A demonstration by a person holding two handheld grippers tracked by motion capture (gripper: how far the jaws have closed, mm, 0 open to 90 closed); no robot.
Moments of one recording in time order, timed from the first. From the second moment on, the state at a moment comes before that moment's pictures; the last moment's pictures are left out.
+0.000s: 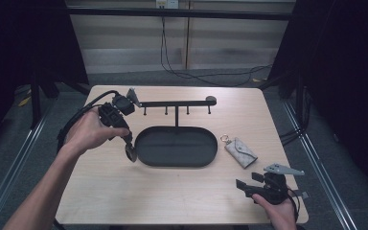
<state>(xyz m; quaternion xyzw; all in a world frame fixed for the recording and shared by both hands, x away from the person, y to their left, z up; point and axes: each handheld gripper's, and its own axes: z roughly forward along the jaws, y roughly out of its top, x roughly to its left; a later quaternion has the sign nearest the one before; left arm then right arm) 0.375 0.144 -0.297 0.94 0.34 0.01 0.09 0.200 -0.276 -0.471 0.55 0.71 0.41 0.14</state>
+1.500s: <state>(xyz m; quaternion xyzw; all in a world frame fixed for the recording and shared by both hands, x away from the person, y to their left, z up) 0.445 0.104 -0.303 0.92 0.37 -0.01 0.07 0.197 -0.278 -0.469 0.54 0.71 0.42 0.14</state>
